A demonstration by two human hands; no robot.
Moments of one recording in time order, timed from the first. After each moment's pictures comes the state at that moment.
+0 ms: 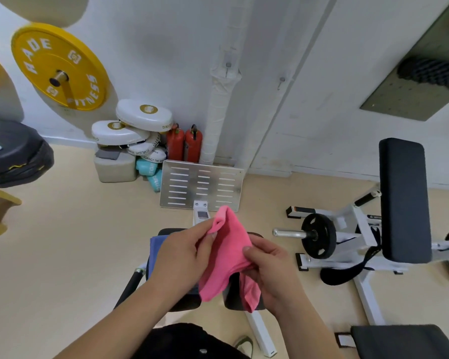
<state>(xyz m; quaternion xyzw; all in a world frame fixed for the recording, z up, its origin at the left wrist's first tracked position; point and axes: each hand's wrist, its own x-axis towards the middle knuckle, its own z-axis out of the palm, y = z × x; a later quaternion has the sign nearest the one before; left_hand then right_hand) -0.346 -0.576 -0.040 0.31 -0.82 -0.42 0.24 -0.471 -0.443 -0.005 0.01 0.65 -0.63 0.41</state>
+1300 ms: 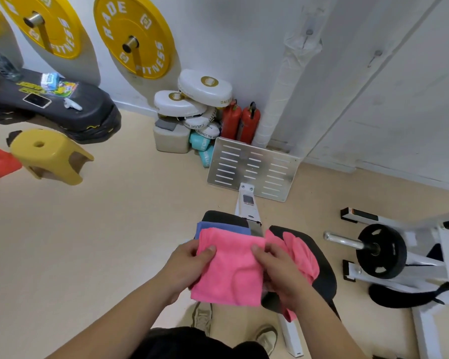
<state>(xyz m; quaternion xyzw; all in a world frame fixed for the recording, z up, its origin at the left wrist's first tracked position) -0.290 -0.618 -0.104 0.55 -0.50 -0.67 0.03 -0.484 -0.503 -0.113 -0.08 0.73 -0.39 0.56</state>
